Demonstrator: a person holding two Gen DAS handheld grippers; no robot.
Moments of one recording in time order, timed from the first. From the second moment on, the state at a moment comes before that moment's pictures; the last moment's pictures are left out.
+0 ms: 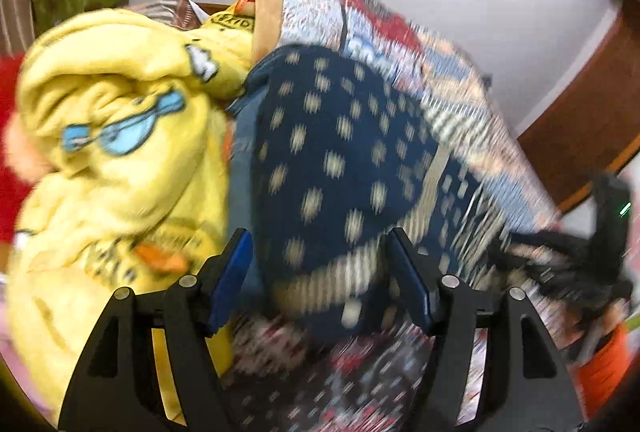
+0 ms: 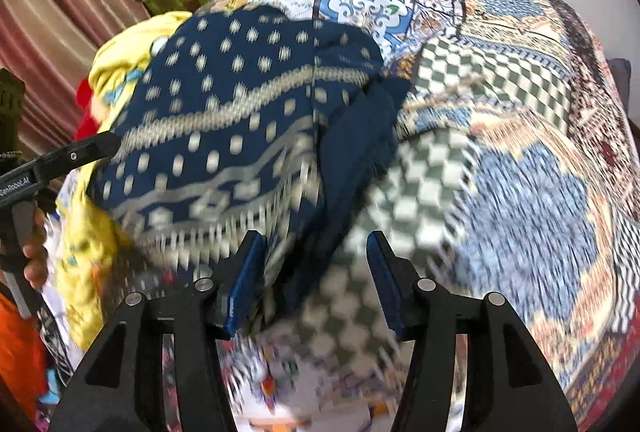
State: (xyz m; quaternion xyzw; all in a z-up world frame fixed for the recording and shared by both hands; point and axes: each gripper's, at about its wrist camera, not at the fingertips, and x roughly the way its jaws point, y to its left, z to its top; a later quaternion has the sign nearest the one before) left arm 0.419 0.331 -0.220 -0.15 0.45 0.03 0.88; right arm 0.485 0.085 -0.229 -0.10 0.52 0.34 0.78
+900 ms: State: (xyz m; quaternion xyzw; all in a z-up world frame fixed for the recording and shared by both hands) left arm 0.156 0.176 0.033 -0.02 0.11 0.06 0.99; right arm 0.244 -0.010 0.026 -0.01 0.16 0.39 0.90
